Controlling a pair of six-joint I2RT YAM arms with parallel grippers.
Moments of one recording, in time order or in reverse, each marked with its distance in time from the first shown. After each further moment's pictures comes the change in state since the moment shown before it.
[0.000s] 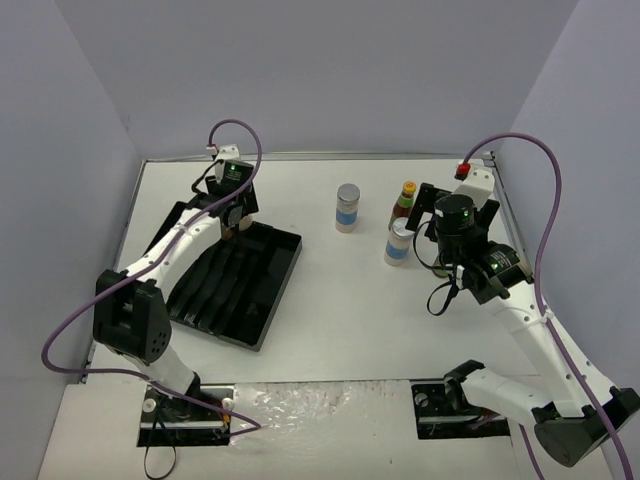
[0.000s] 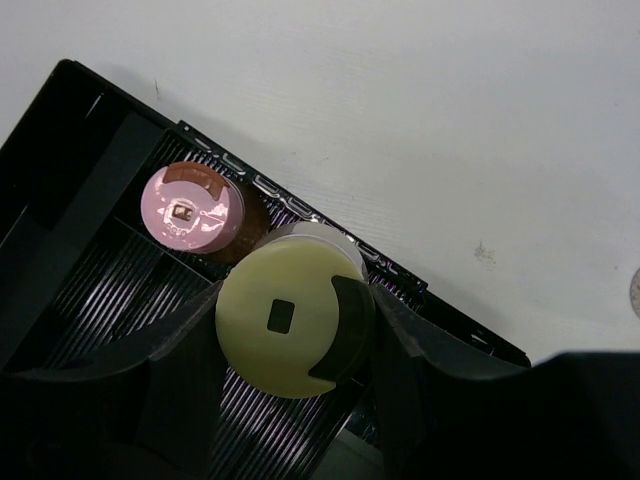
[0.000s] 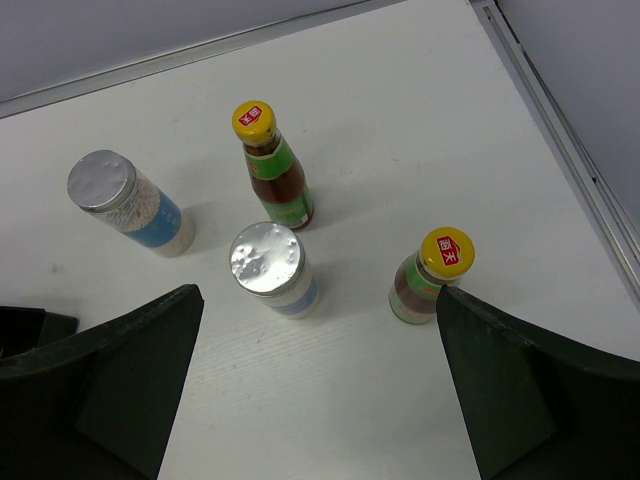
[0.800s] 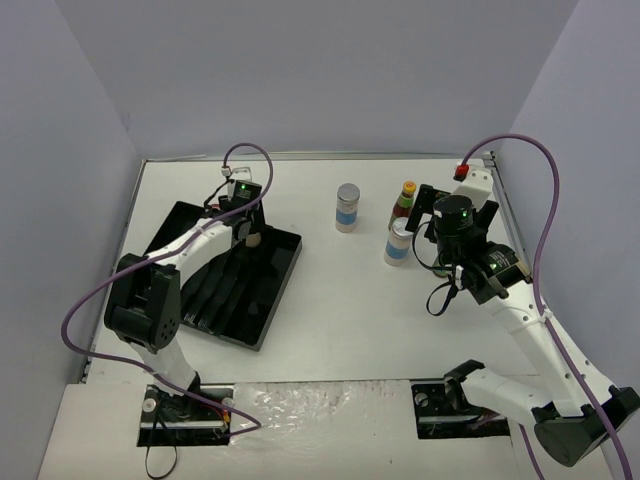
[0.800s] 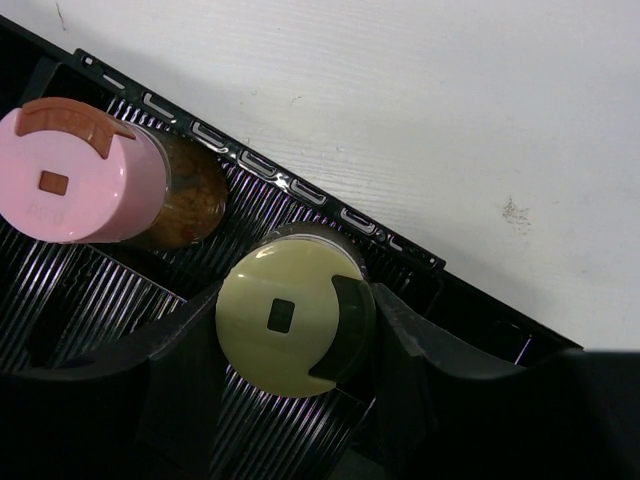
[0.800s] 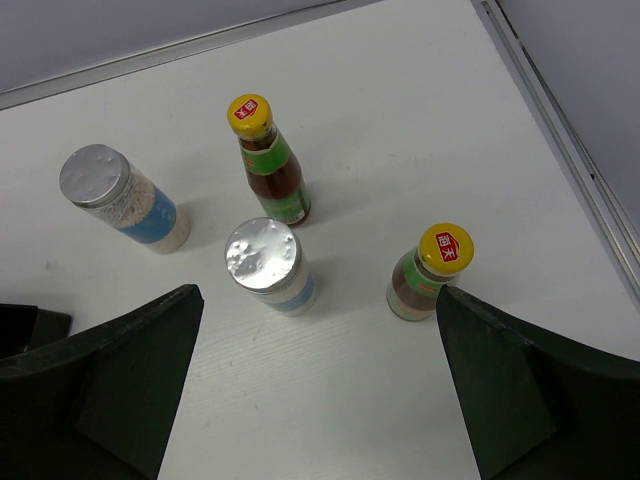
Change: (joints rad) left arm 0.001 0.091 -0.149 0.162 0.078 0.009; right arm -0.001 0.000 -0.011 0.000 0.000 0.000
